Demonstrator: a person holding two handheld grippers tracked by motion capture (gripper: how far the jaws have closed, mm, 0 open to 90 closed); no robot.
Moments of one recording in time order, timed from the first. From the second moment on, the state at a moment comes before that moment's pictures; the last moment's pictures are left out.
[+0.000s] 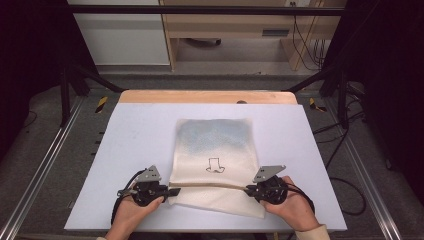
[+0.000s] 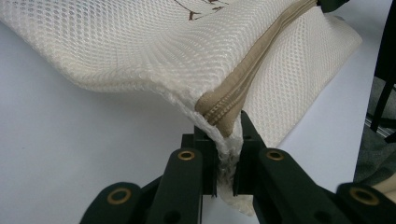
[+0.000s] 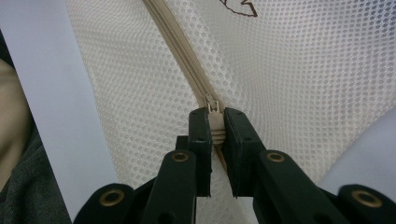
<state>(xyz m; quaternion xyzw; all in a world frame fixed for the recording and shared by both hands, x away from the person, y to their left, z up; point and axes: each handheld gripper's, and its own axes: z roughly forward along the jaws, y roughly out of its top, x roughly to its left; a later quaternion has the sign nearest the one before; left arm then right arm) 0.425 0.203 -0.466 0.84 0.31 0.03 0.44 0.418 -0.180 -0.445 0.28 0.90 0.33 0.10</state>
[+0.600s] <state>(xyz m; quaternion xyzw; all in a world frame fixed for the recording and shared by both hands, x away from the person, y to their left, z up) 0.426 0.203 -0.466 0.84 0.31 0.03 0.44 0.415 -0.190 -0.447 0.29 0.89 0.33 0.10</state>
